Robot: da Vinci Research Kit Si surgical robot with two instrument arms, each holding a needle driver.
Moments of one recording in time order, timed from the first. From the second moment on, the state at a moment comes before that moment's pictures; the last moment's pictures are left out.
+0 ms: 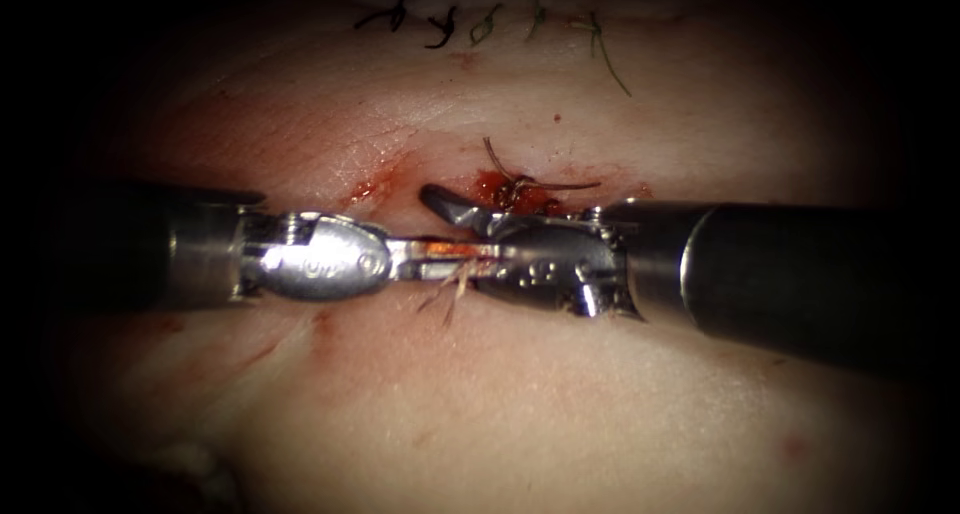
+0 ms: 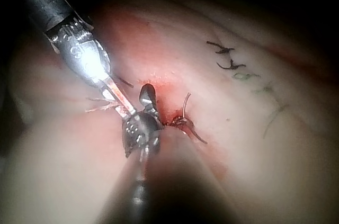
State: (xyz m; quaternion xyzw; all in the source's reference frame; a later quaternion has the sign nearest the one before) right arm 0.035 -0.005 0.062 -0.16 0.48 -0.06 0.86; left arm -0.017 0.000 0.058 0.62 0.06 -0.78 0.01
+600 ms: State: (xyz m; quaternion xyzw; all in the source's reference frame) right arm 0.033 -0.005 0.061 -0.14 0.47 -0.07 0.87; left arm -0.015 0.000 0.058 0.62 0.06 -0.78 0.00
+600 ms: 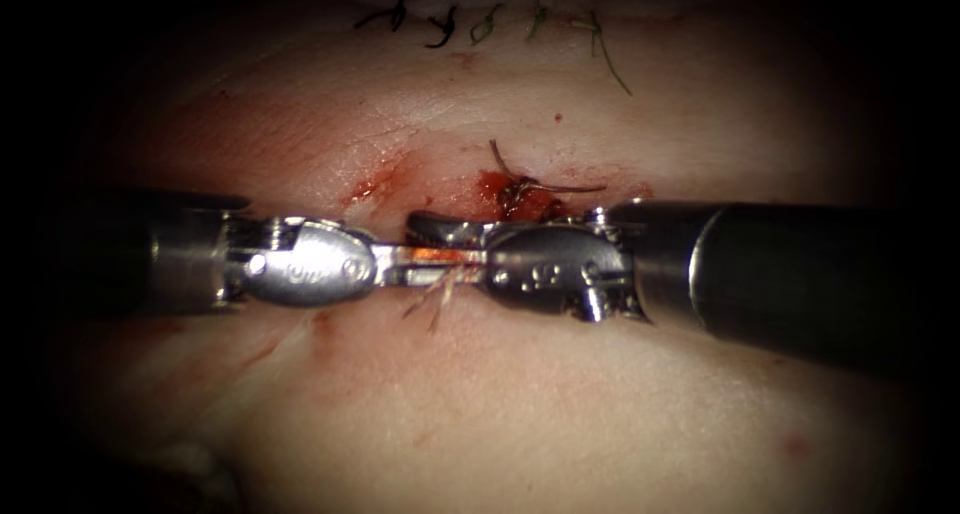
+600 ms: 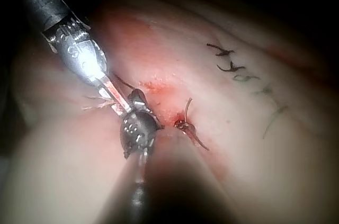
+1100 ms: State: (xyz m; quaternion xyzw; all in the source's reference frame) right arm 0.022 -0.012 0.056 -0.16 0.49 0.00 0.86; left arm -0.004 0.003 0.058 0.58 0.02 -0.81 -0.04
